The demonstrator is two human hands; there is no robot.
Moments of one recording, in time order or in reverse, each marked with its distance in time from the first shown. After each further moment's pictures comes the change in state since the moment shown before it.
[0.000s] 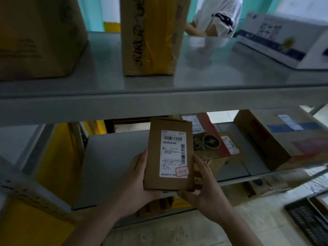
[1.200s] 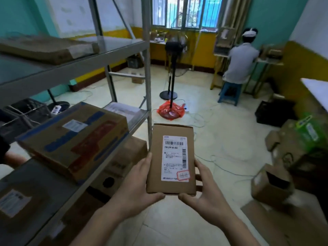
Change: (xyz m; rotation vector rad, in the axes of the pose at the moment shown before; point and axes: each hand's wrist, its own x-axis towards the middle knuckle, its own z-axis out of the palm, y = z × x) left_hand 0.067 0.452 0.565 0.191 -0.697 0.667; right_hand -0.416 0.219 -0.478 -0.007 0.962 0.297
